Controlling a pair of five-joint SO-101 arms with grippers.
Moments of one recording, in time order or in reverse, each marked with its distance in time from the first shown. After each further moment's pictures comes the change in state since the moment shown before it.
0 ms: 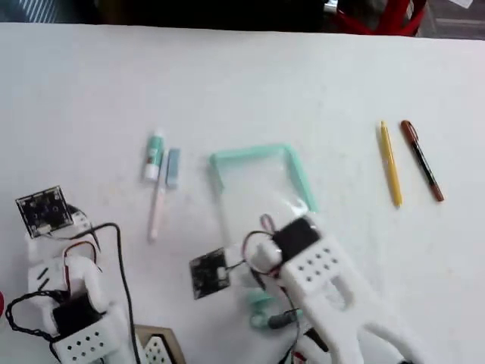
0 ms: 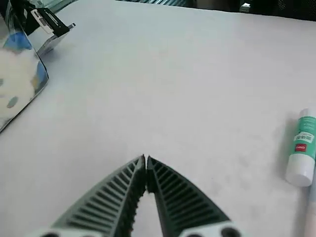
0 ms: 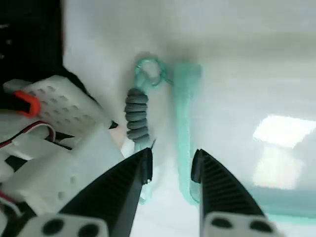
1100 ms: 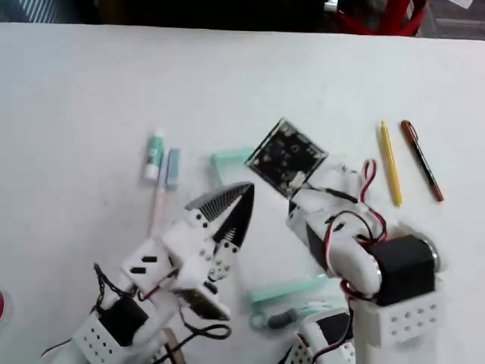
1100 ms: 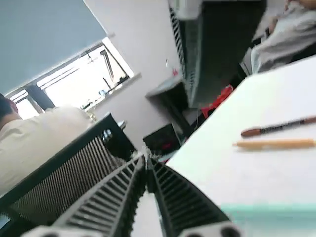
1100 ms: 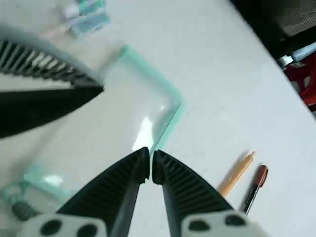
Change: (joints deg) left arm 69.2 0.0 0.0 -27.2 -32.1; right arm 20.7 -10.1 -36.0 -0.2 -27.8
